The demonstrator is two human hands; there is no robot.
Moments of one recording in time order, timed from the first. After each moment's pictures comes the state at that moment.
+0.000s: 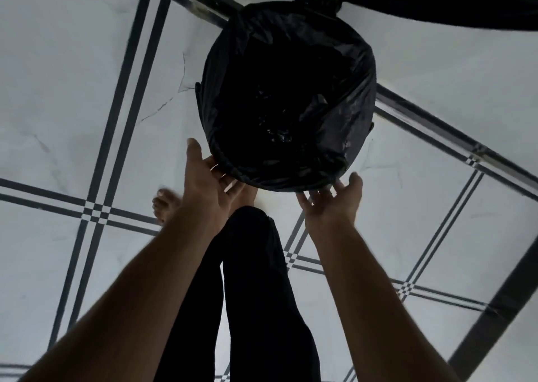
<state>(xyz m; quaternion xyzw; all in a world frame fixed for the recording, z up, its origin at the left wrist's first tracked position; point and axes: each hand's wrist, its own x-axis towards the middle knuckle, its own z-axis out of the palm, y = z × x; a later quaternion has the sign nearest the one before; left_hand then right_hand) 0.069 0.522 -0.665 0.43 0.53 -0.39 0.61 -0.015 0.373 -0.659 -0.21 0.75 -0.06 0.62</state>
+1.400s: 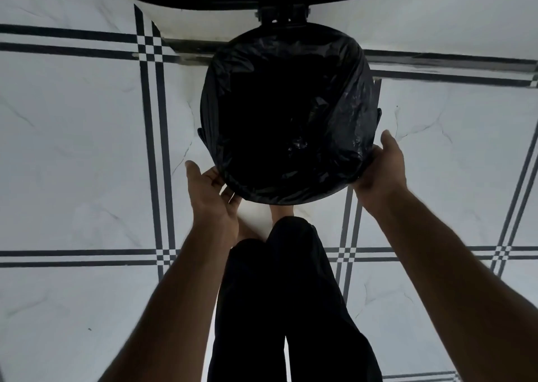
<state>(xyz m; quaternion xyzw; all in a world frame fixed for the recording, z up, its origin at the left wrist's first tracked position) 0.098 0.515 -0.672 0.57 0.47 -0.37 0.56 -0.029 0.311 -0.694 -0.24 0.68 -0.03 0.69</state>
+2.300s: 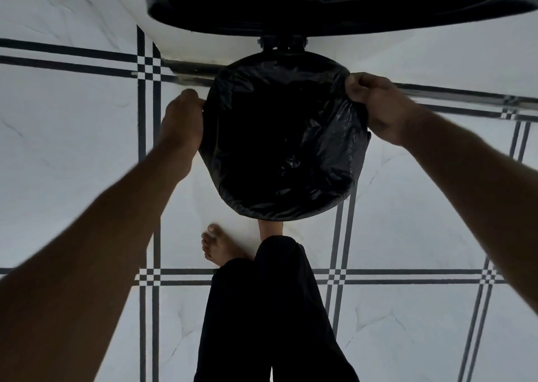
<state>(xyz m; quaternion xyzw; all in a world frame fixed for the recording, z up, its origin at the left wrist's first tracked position) 0.210 0.477 -0.690 0.80 0.15 -0.41 0.41 0.060 0.215 -0.684 -0.56 0.46 0.10 0.68</state>
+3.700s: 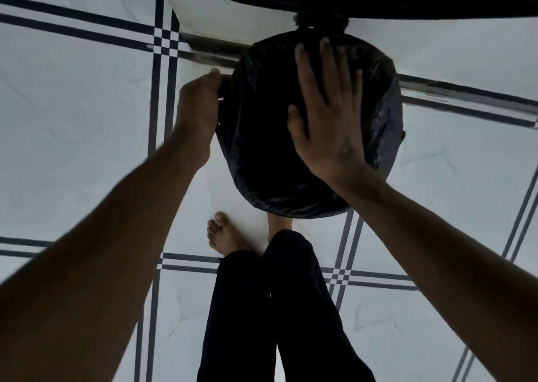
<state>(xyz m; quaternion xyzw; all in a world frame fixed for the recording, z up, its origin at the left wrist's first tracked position) 0.205 0.489 -0.703 0.72 0.16 -0.40 0.54 0.084 0.346 -0.698 -0.97 0.21 0.04 0.14</state>
